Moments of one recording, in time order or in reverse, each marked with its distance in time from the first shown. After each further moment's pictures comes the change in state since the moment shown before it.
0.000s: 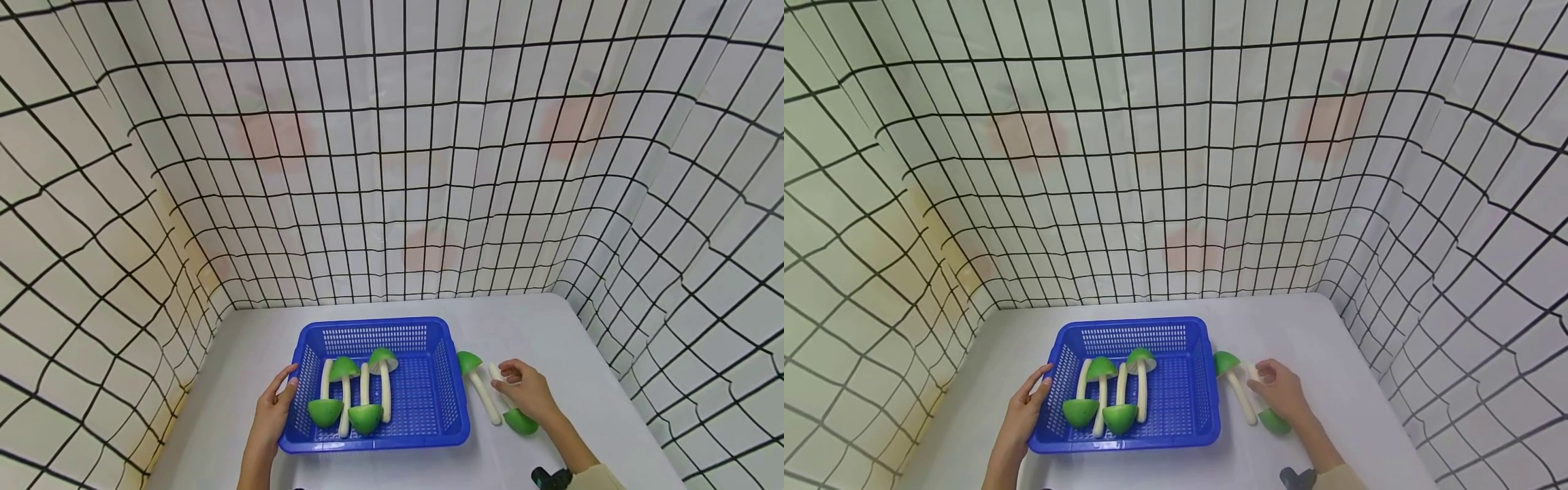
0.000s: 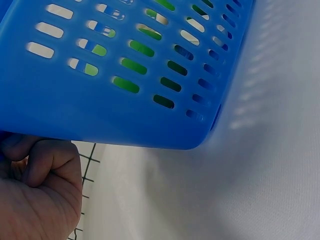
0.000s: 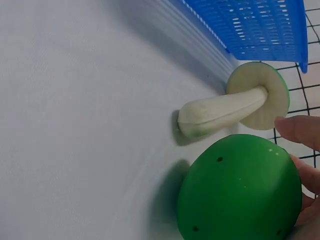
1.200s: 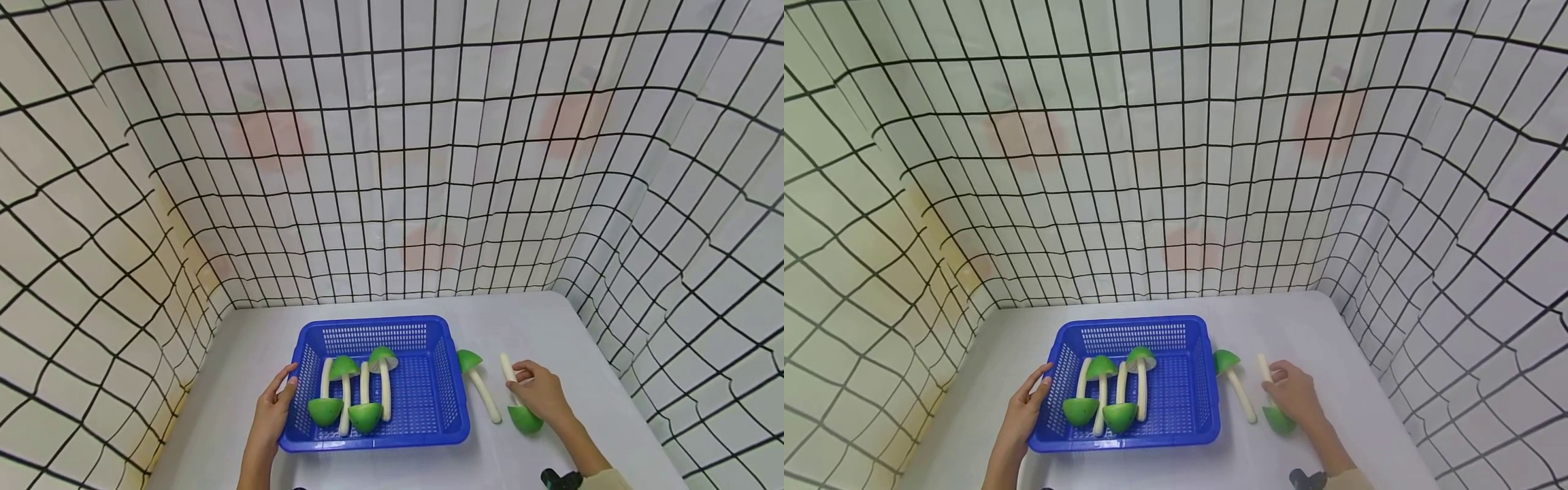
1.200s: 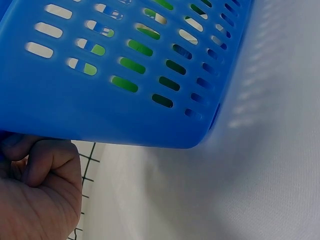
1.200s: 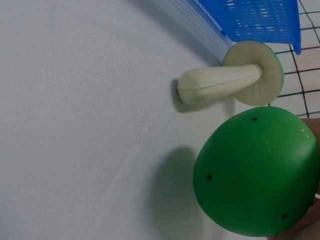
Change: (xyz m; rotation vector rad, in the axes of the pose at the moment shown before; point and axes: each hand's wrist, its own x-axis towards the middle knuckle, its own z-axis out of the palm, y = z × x) left_hand 0.000 0.001 -0.001 0.005 -0.005 -0.016; right_hand -0.005 0.015 -0.016 -0.032 0.041 -0.002
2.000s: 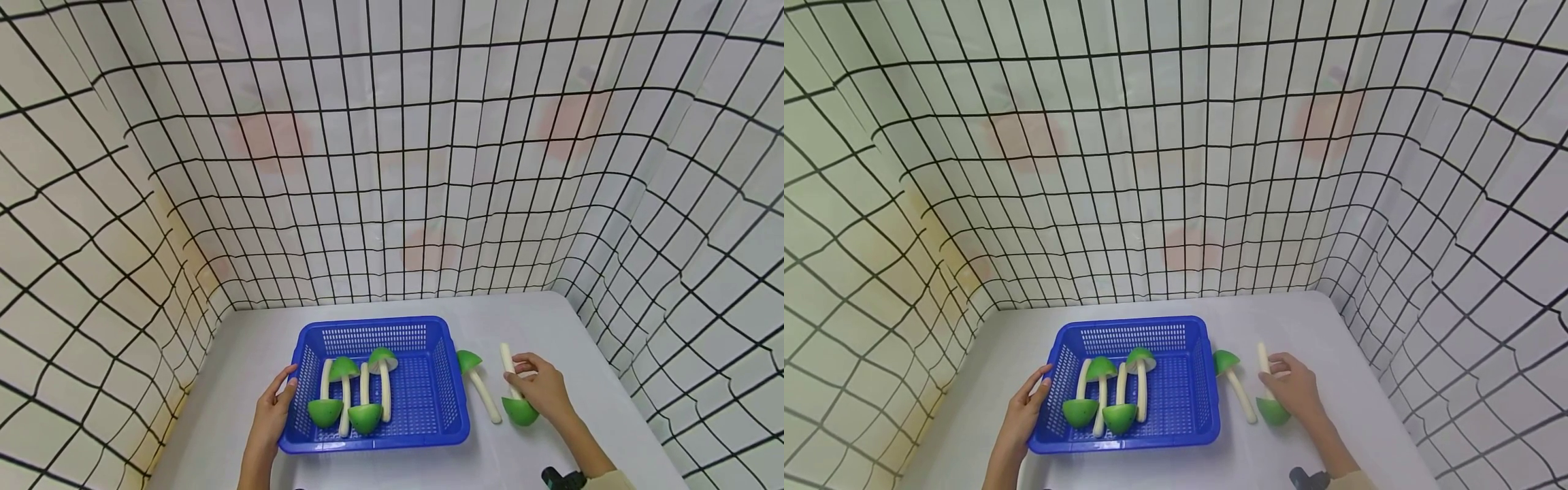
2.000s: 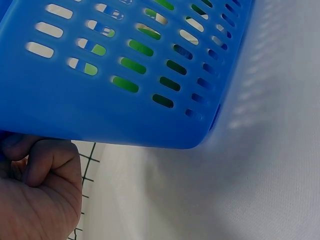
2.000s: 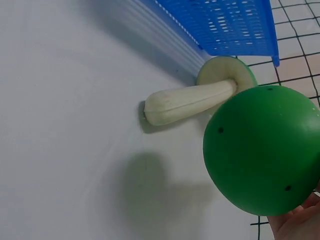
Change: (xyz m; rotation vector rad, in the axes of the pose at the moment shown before) left_hand 0.001 -0.002 0.000 0.004 -0.002 0.005; right_hand -0.002 -0.022 -0.010 0.081 0.049 0.041
